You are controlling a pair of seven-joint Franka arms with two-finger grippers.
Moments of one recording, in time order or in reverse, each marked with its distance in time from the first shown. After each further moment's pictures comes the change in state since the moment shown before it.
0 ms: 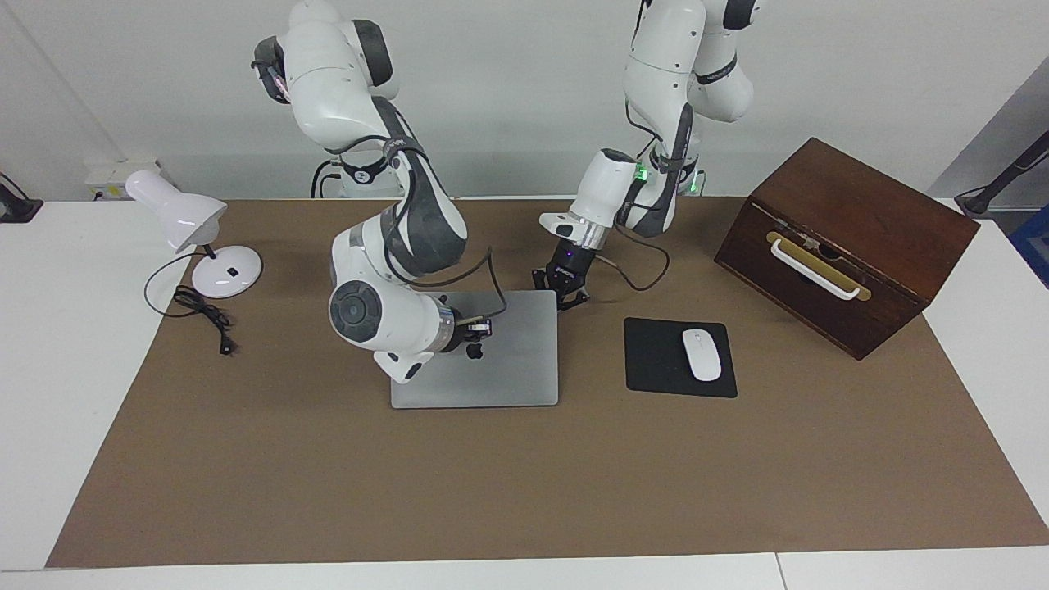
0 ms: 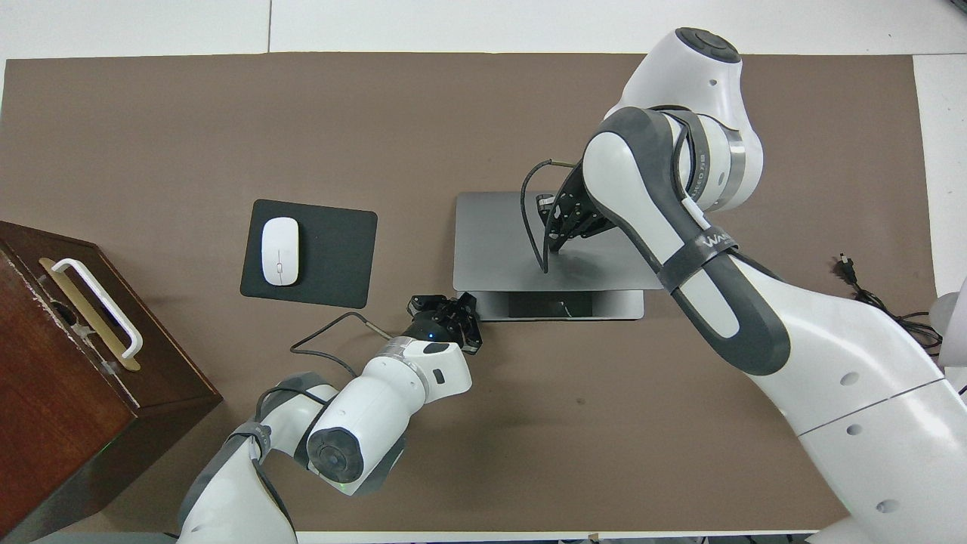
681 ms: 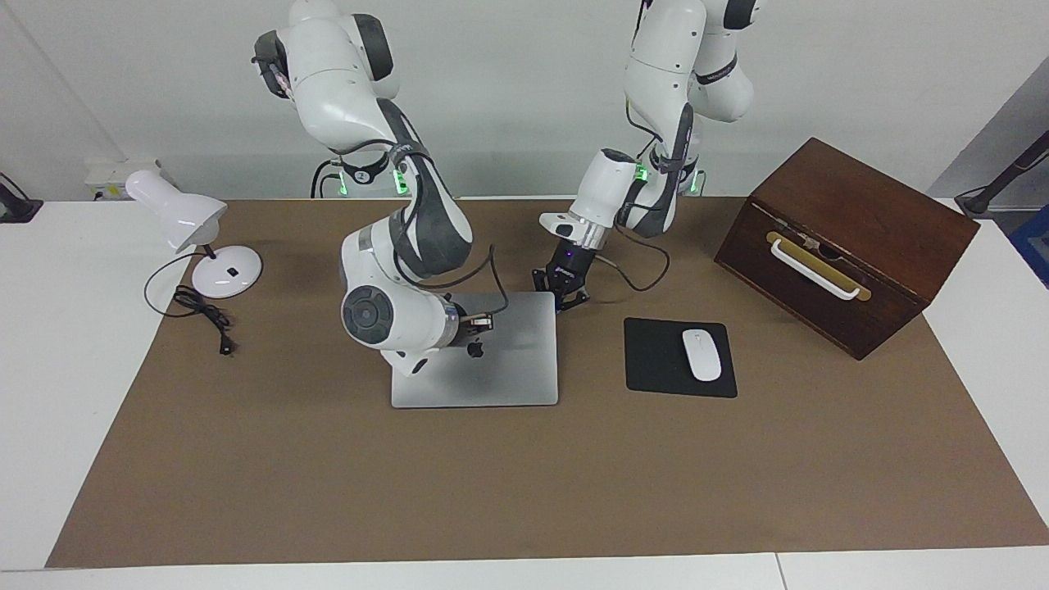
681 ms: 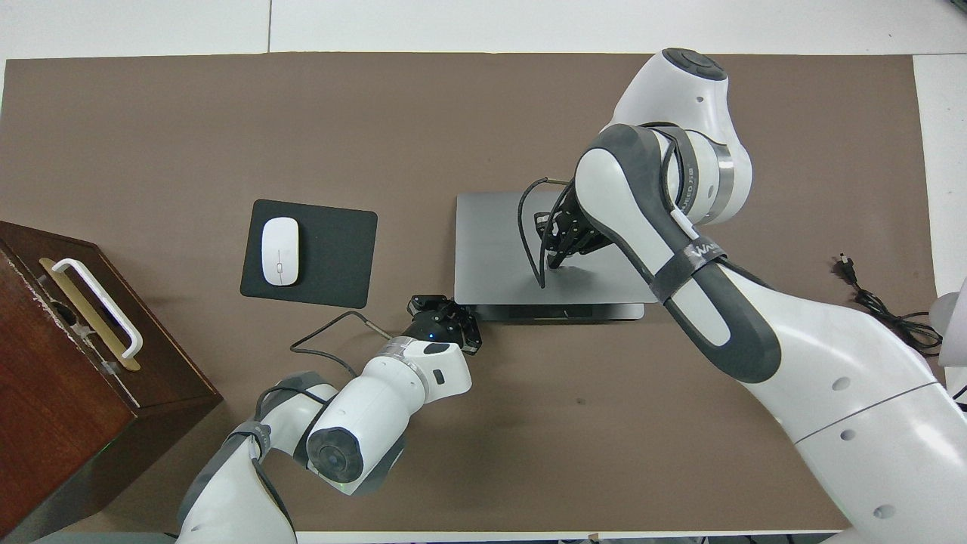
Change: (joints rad) left arm 0.003 0.000 0.000 0.000 0.010 0.001 0.004; right arm 0.011 -0.026 0.001 -0.072 0.000 0.002 0.000
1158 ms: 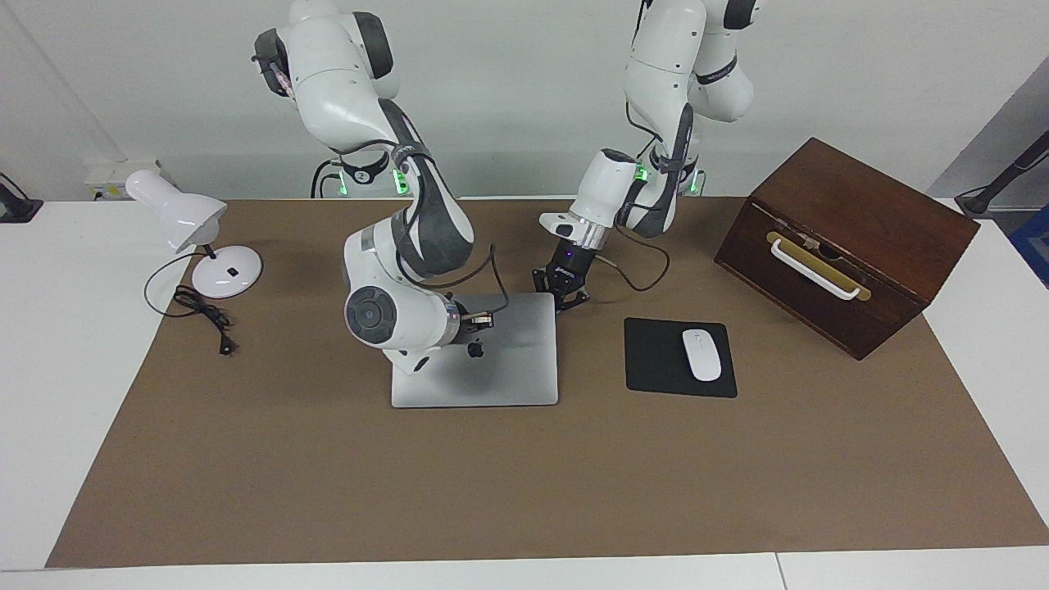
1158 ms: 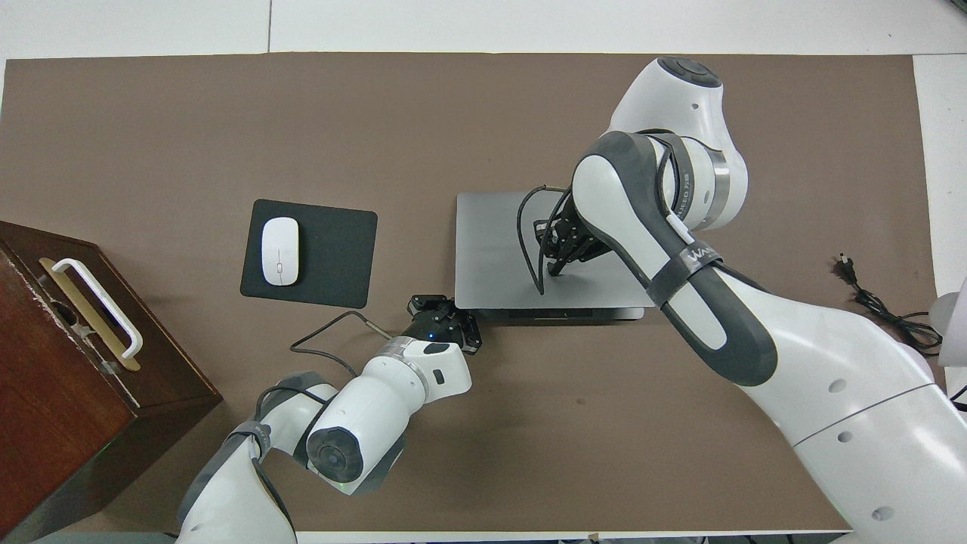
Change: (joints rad) left arm 0.001 0.000 0.000 0.000 0.002 0.000 0.000; right arm 0.019 -0.026 0.002 -0.072 0.000 0.007 0.000
